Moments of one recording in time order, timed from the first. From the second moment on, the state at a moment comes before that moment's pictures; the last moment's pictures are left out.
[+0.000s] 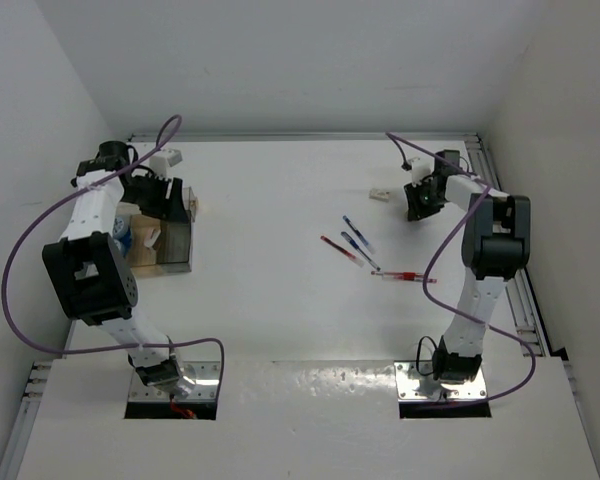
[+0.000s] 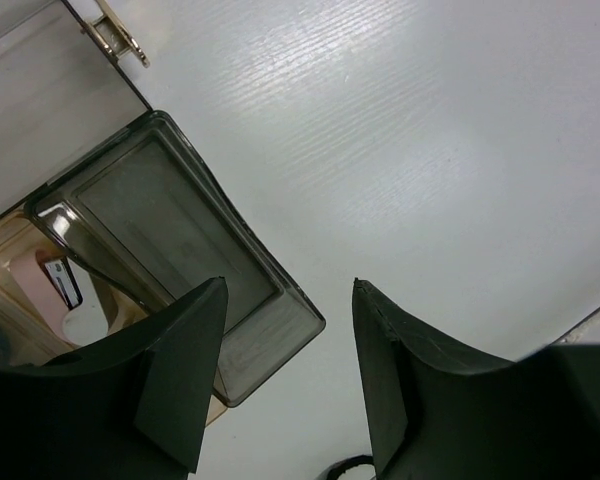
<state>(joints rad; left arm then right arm) 0.27 1.69 1.47 -0.99 0.59 0.55 -0.10 2.08 1.37 -0.41 -0.27 -0.47</state>
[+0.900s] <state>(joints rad) 0.39 1.56 1.35 -0.90 0.69 0.52 0.69 2.17 1.52 -0.38 -0.25 -0.27</state>
